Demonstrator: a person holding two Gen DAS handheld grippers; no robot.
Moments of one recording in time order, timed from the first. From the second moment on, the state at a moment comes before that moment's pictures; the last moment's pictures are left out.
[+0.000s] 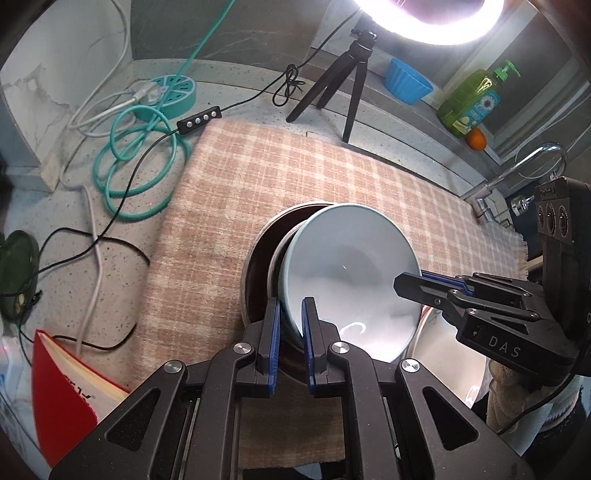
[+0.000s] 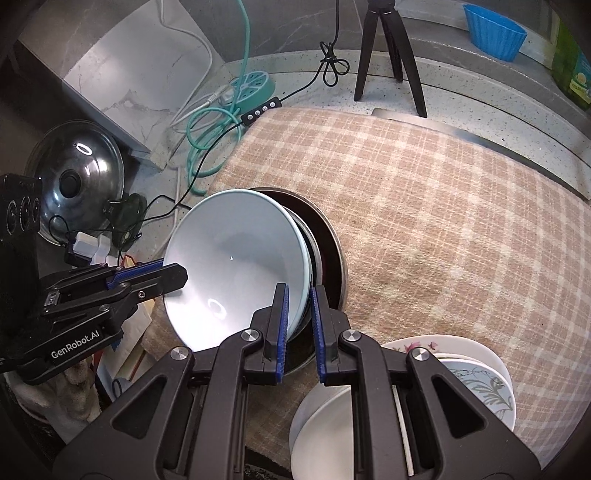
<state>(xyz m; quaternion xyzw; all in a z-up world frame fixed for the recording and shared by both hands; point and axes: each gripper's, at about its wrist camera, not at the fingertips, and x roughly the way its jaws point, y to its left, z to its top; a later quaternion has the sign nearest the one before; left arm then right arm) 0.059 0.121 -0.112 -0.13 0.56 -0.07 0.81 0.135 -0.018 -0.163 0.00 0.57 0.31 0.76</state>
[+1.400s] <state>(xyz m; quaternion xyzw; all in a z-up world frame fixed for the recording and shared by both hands) 0.054 0.152 -0.119 -0.15 0.55 -0.03 0.82 0.144 -0.073 -0.166 0.07 0.57 0.28 0.77</state>
